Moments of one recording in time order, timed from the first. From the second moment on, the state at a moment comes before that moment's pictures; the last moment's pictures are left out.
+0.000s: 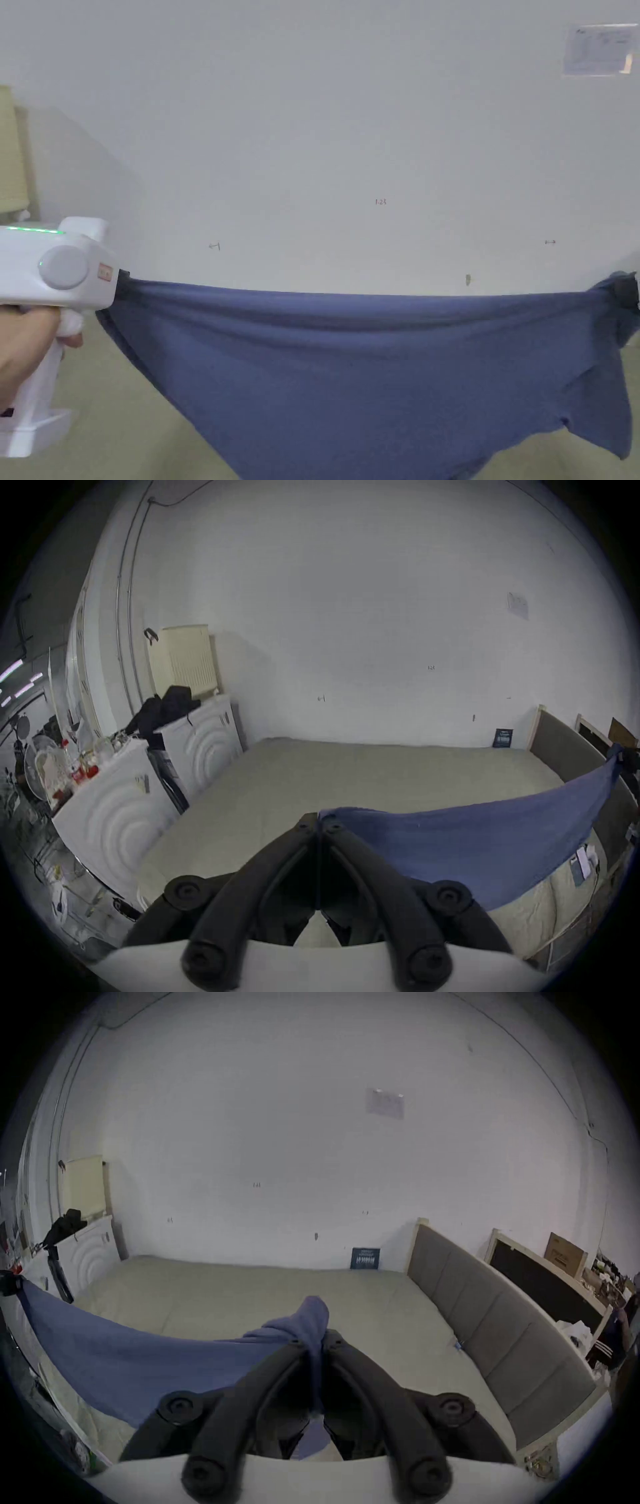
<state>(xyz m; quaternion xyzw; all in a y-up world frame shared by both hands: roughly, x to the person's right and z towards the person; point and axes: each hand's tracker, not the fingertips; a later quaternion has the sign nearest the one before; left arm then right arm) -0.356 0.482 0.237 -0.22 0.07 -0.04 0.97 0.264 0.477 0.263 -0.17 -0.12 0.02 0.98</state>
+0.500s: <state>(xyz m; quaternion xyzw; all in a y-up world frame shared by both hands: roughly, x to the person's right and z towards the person) -0.314 0.518 0.089 -0.19 0.11 -0.08 0.97 0.277 0.508 0.122 -0.15 -0.17 0.04 0.97</state>
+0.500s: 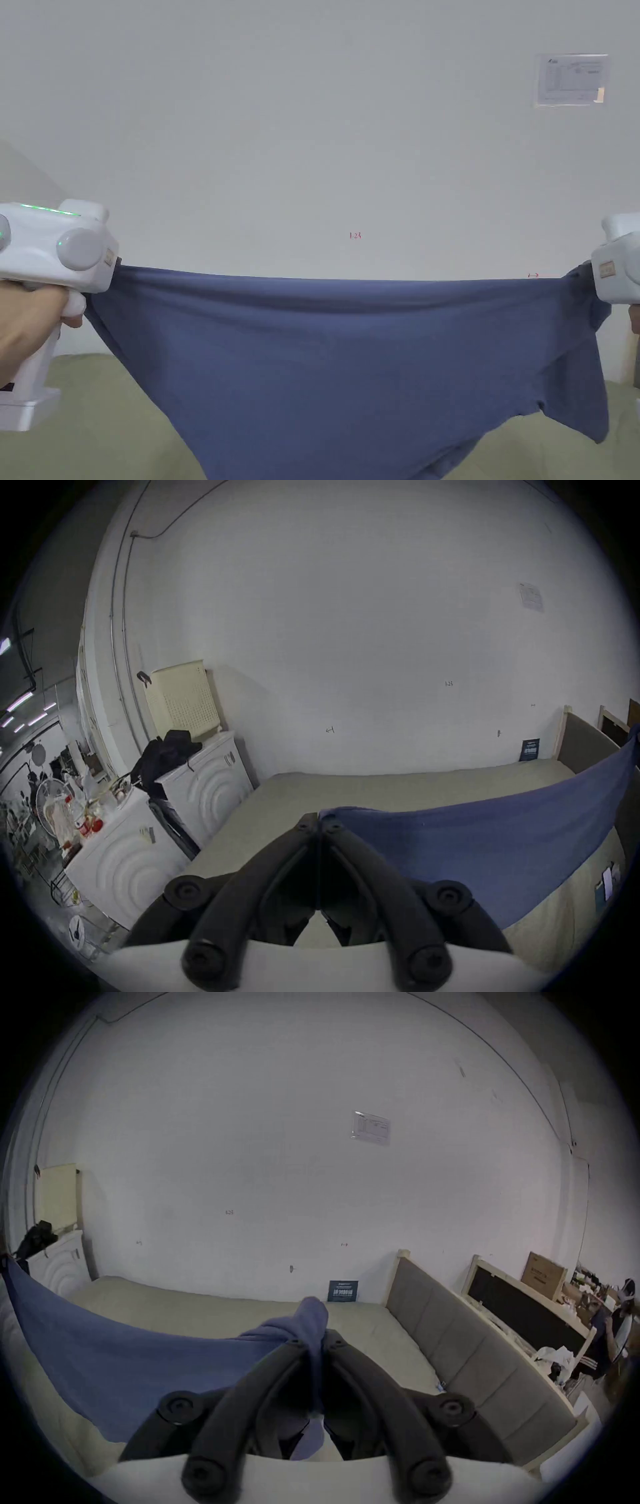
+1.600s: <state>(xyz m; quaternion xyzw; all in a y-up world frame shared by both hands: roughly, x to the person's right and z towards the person) -0.331 0.238 0.206 -0.37 0.01 -0.09 0.92 0.307 0.206 0.281 -0.34 -0.12 -0.03 0.93</state>
